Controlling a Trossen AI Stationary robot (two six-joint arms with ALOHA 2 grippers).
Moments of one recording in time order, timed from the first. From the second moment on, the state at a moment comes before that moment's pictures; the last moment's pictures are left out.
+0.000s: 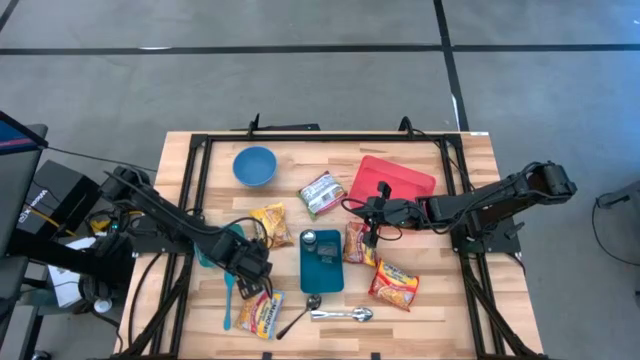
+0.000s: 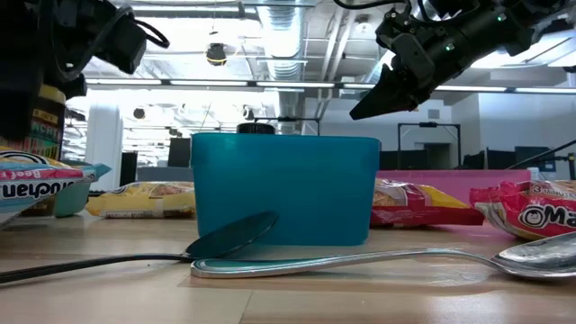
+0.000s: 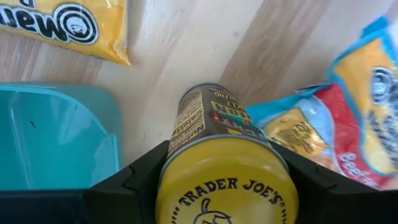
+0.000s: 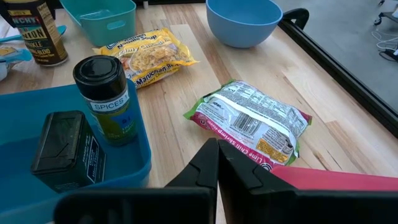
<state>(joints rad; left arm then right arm) -0.50 1.49 0.99 -0.95 -0.02 -0.97 0.12 1.32 0.63 0.14 0.42 0.15</state>
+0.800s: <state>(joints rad) -0.50 1.10 0.99 -0.51 -0.29 -0.58 0.12 1.32 0.63 0.14 0.42 0.15</state>
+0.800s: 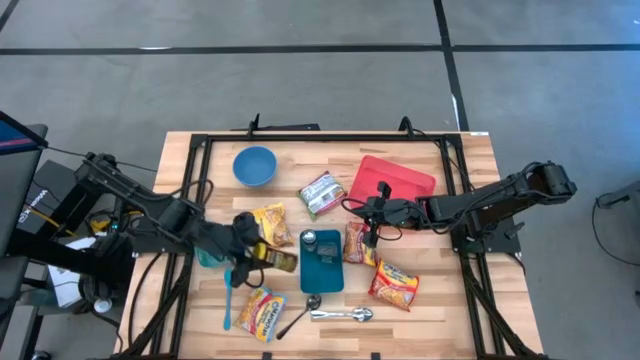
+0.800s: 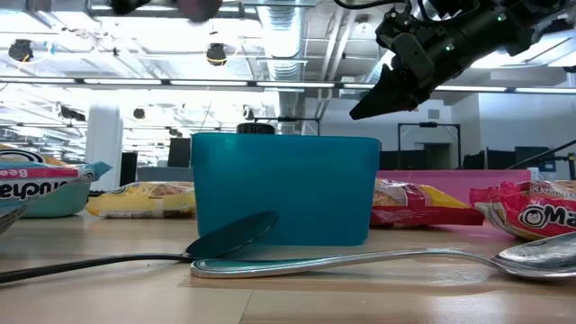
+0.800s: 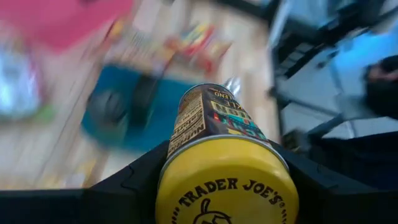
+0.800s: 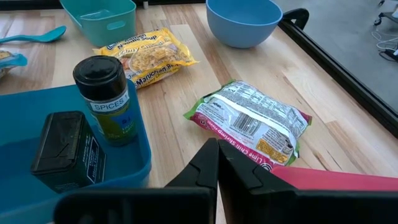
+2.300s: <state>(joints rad) -0.27 1.62 1.33 -0.67 -0.16 -0.35 0.02 1.32 0.63 0.07 0.44 0.15</state>
